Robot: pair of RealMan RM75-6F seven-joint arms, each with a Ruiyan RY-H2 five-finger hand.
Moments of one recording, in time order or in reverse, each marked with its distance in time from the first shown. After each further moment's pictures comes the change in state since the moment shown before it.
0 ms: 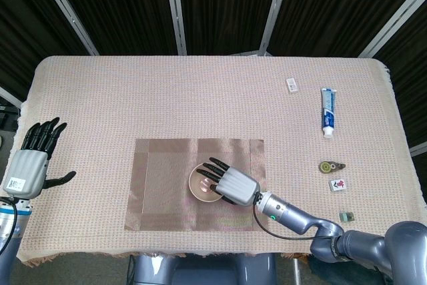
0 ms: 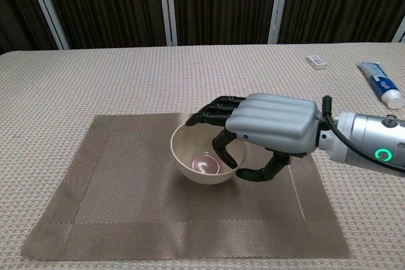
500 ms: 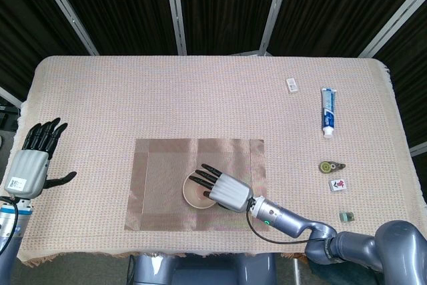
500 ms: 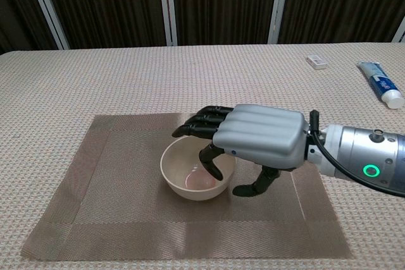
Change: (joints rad) left arm 0.002 -0.001 -0.004 -0.001 -0.004 -0.011 -0.001; right arm 0.014 -0.044 -0.023 0.024 -0.018 0.016 -0.054
